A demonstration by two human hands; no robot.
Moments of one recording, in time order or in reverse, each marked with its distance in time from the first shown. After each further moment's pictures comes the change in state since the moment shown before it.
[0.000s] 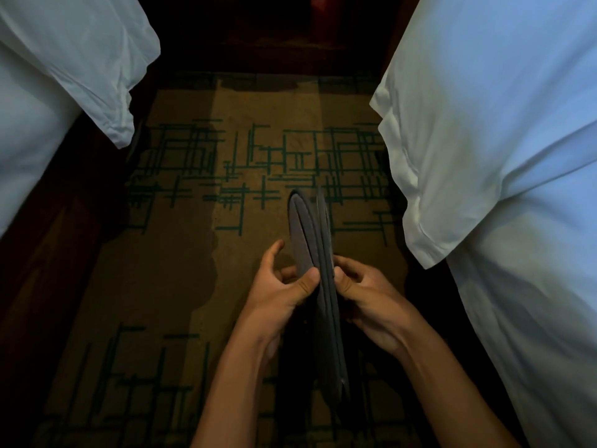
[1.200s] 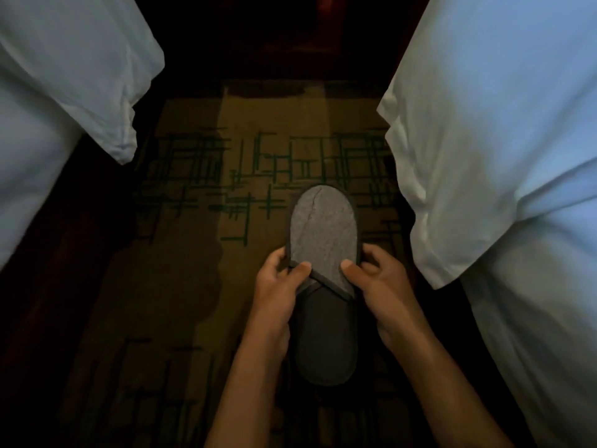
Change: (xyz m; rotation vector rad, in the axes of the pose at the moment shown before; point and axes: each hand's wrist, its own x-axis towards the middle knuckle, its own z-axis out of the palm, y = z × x) left_hand 0.025 0.014 0.019 0.006 0.189 0.000; right_hand 0.021 -0.025 0.007 -0.217 0.399 -0.127
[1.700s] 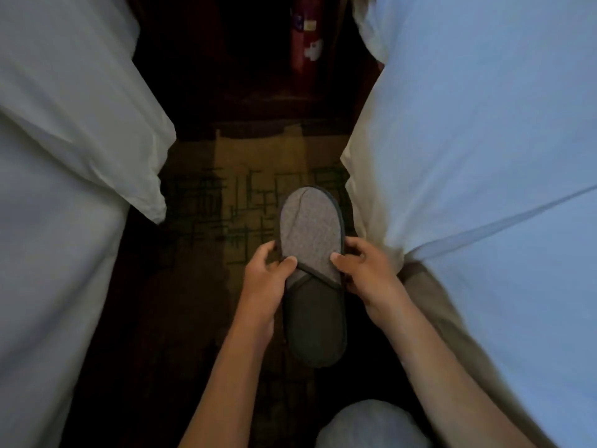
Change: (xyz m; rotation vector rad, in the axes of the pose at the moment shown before) left_hand -0.095 0.148 0.033 0.173 -0.005 0.007; right_hand -0.071 -0.152 -0.022 0.002 0.003 0.155
